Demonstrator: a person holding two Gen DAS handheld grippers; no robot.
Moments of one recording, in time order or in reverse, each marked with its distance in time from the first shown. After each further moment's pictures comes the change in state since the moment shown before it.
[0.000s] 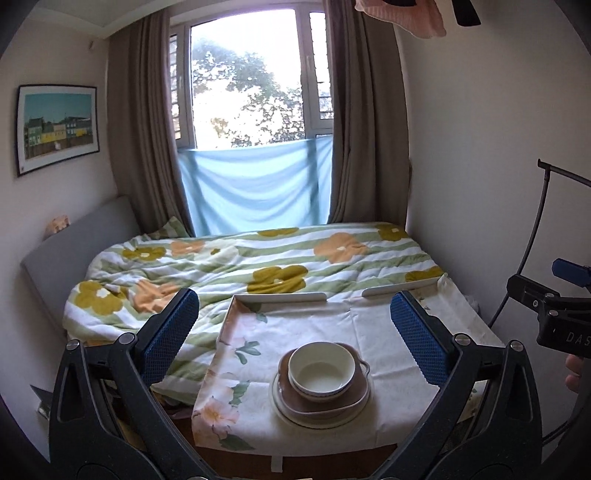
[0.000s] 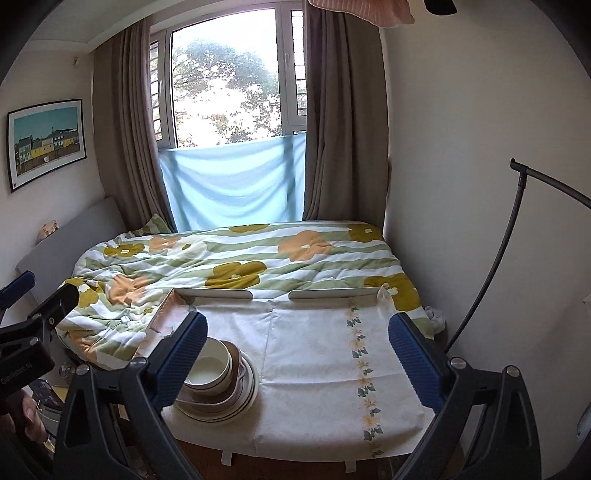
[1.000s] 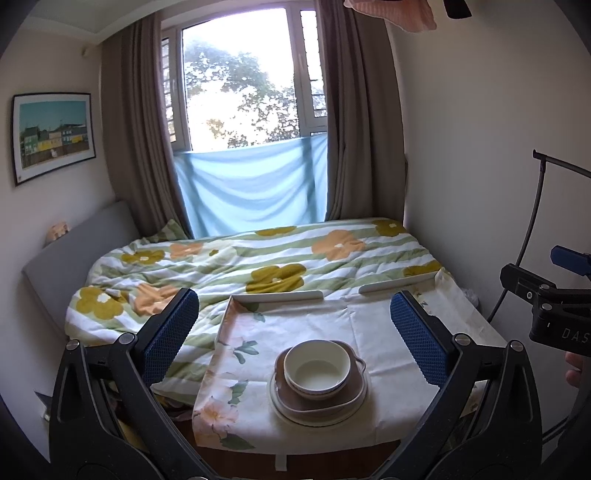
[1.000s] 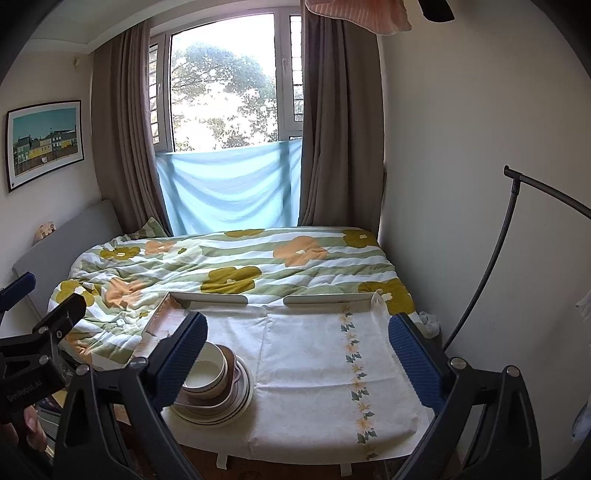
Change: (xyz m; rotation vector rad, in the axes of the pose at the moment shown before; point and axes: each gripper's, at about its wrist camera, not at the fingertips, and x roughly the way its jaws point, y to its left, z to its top) left arm 0.001 -0.010 -0.008 0.016 0.003 0.004; right arm -0.005 -0.003 0.001 -0.008 -0.016 -0.014
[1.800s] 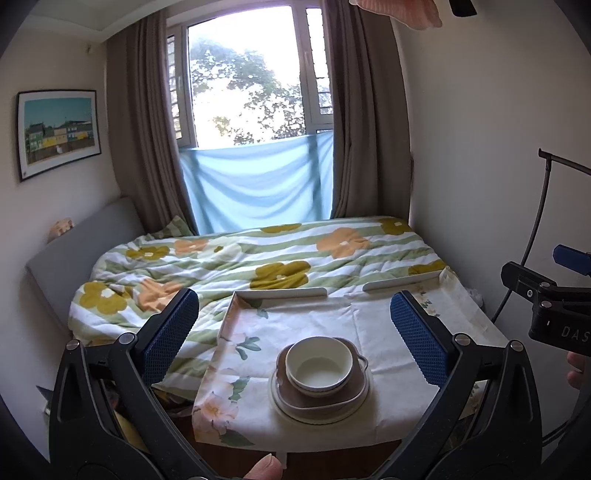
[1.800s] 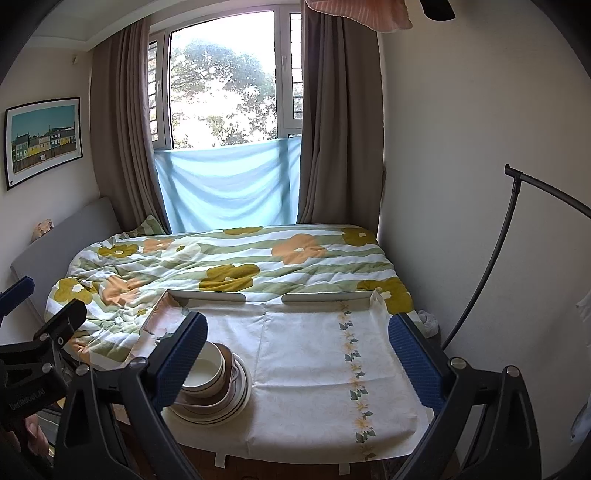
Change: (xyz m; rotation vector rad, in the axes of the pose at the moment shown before) left arm 0.005 0.012 -0.008 -0.004 0.007 0.015; right arm 0.006 -0.007 0.000 -0.005 0.008 -0.005
